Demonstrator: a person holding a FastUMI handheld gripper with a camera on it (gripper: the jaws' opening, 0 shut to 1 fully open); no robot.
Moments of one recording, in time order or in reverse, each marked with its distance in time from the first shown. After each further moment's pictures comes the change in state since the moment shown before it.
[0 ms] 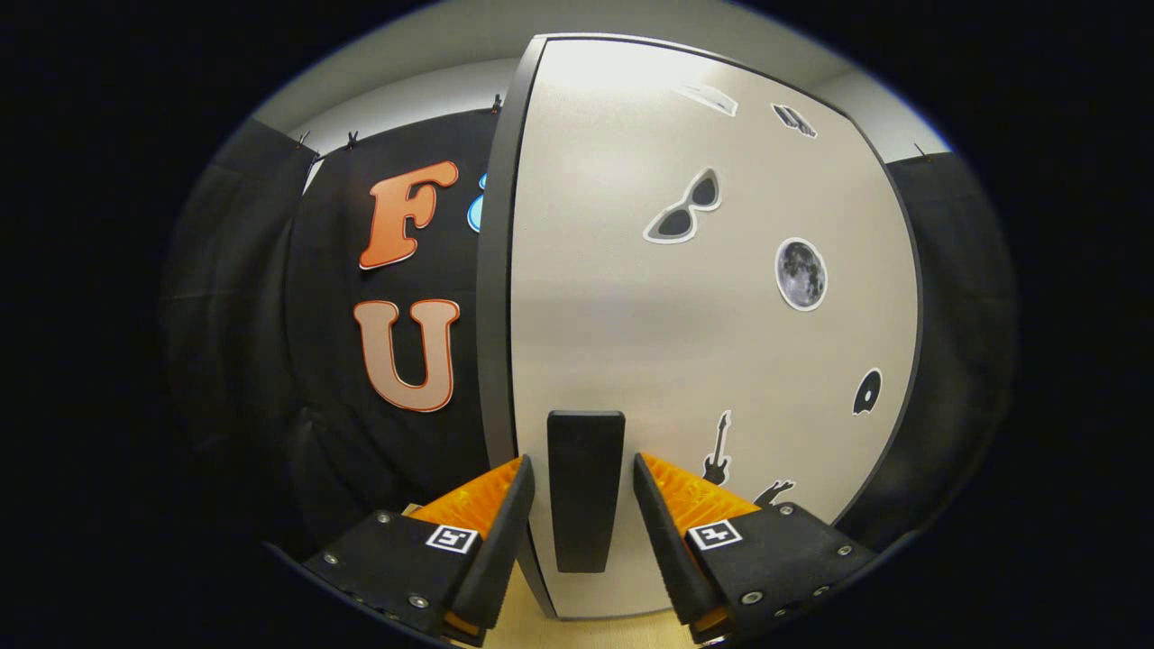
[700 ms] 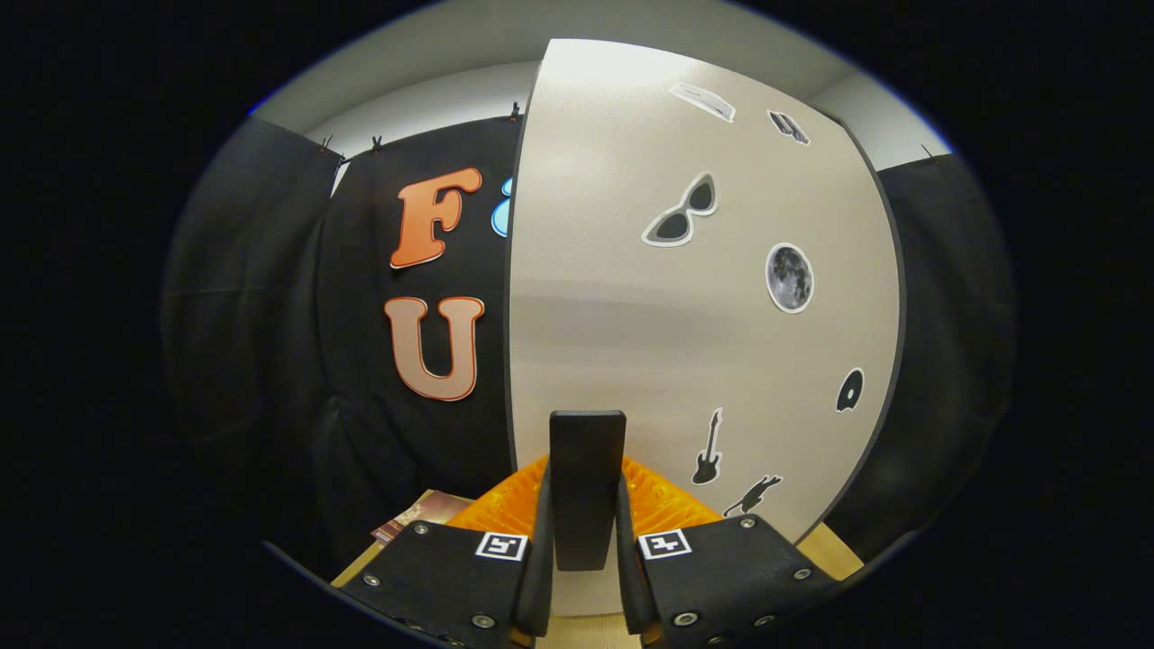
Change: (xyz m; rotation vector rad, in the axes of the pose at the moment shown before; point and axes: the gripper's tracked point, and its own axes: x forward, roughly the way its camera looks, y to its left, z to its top) arm -0.056 -0.013 -0.002 -0.022 -0.004 0.087
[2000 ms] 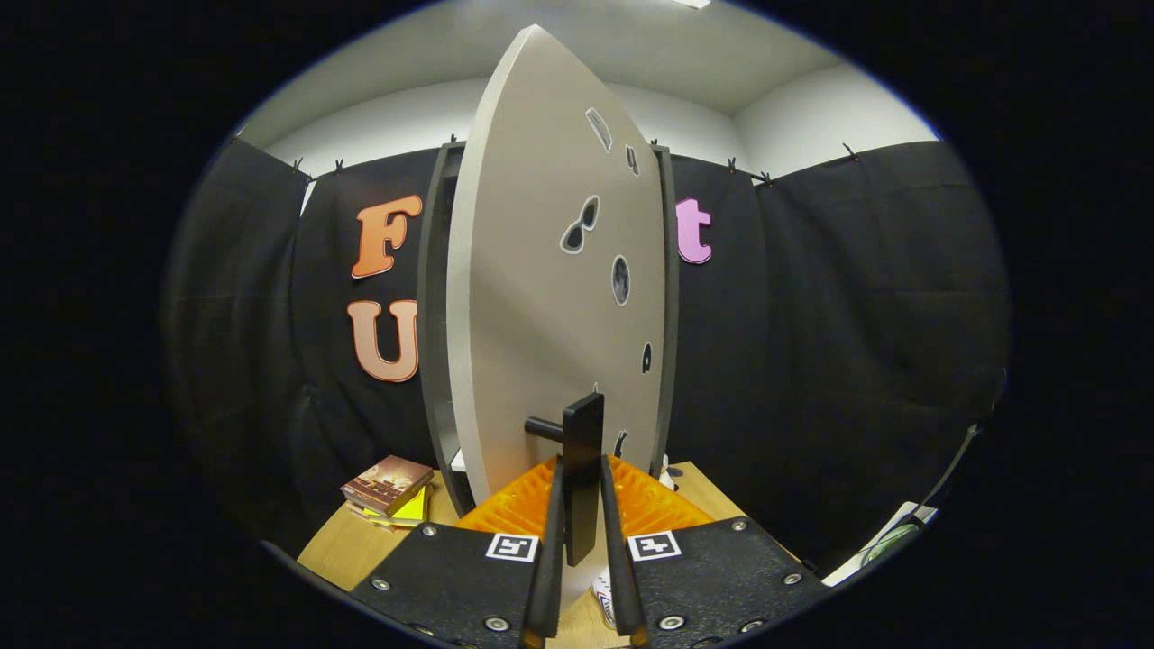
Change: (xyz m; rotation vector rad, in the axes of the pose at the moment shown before) arm -0.170 -0.146 -0.018 0.040 -0.003 -0.165
